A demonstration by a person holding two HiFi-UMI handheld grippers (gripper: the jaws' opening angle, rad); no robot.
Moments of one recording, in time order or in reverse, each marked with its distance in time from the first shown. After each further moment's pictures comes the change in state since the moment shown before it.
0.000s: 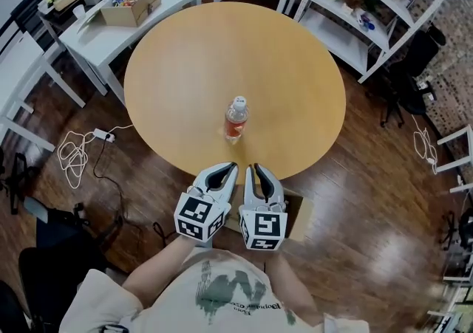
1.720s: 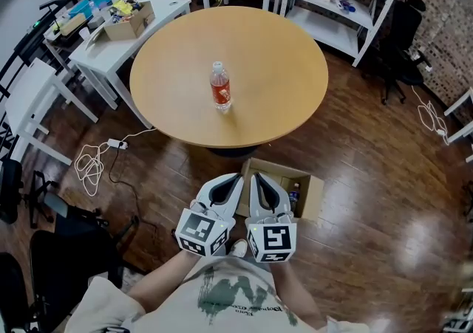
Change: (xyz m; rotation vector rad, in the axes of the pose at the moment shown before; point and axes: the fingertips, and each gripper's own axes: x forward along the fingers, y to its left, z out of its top) left arm -0.119 -0.154 -0.023 0.115 -0.040 -0.071; right arm -0.191 0.020 -0.007 0.089 -0.127 0.013
